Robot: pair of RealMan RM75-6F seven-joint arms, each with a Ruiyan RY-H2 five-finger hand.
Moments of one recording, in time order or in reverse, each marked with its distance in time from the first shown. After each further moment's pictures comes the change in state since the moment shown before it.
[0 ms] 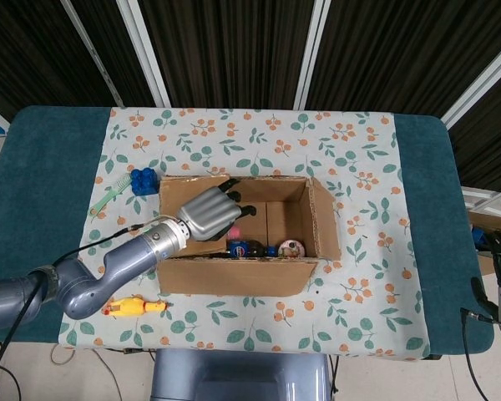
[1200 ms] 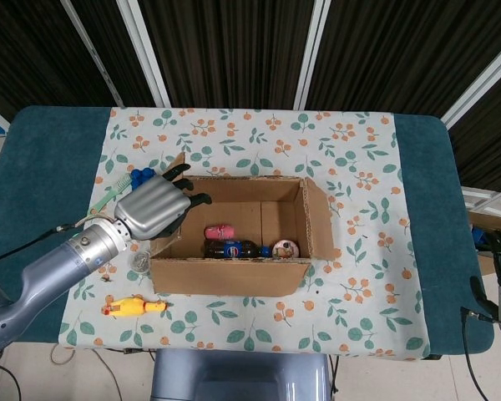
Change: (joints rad) left arm 0.138 0.423 -0.032 -0.275 0.108 -0.001 -0.135; right arm -0.002 0.005 0.010 -0.016 -0.001 -0.005 0.015
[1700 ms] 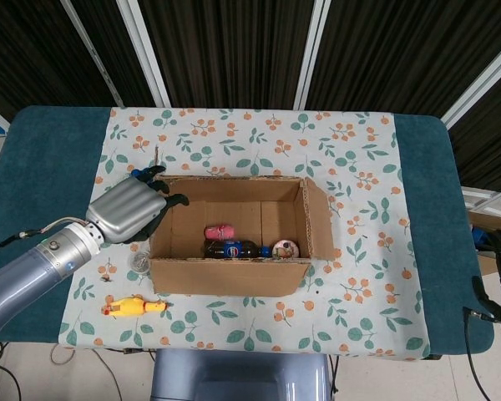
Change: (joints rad) left arm 0.065 0.167 -0.032 -0.065 0.033 -0.084 -0.111; right arm -0.003 0.011 0.004 -0.004 0.004 -0.002 0.012
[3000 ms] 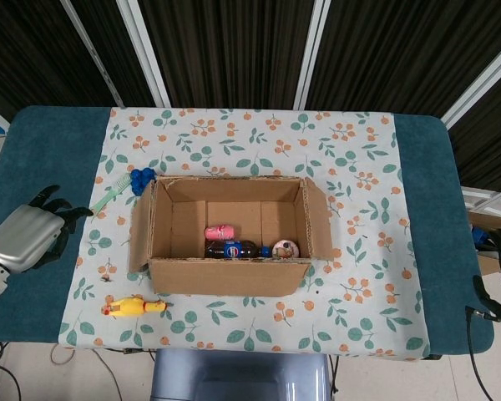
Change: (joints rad) left arm 0.540 -0.015 0.101 0.085 0.333 0.402 -0.044; right arm 0.001 0.008 0.003 -0.004 0.005 -0.012 0.032
